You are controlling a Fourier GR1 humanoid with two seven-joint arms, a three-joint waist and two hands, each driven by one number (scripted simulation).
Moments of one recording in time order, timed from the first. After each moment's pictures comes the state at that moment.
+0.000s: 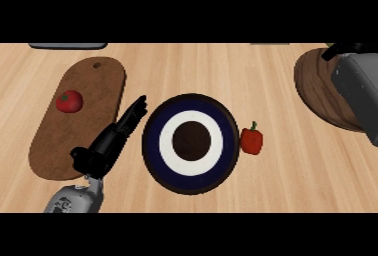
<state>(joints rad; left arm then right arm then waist) -0.14 0.14 -0.20 -1.57 0.03 -0.12 0.06 -1.14 -0.52 0.34 -0.33 0.90 -0.57 0.93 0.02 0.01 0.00</state>
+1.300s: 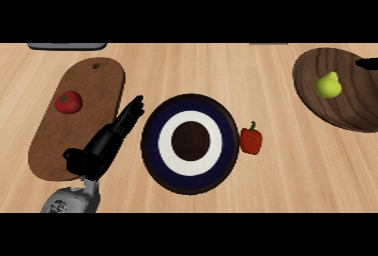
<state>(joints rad) -0.13 0.13 -0.17 -1.60 0.03 -0.14 0.08 -0.98 -0.65 -0.10 -0.30 0.51 -0.73 0.43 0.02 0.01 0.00</state>
